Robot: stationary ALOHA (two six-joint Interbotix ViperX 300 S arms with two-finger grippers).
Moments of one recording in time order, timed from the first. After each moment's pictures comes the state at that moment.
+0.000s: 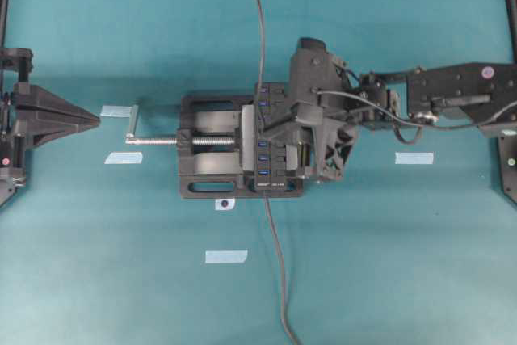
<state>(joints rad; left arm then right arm) 0.05 -1.02 1.20 0.01 0.12 -0.05 -0.04 -0.07 0.63 0.03 0.12 0.07</state>
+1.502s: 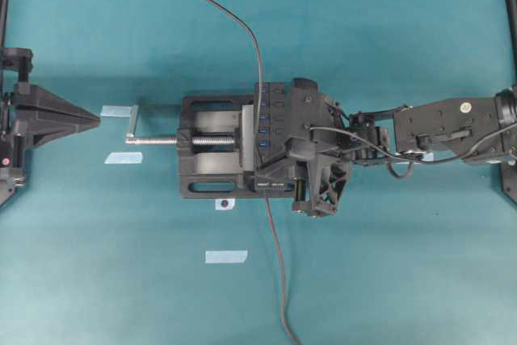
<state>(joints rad) 0.05 -1.02 1.20 0.01 0.12 -0.05 0.04 0.02 0.64 0.03 0.02 0.16</state>
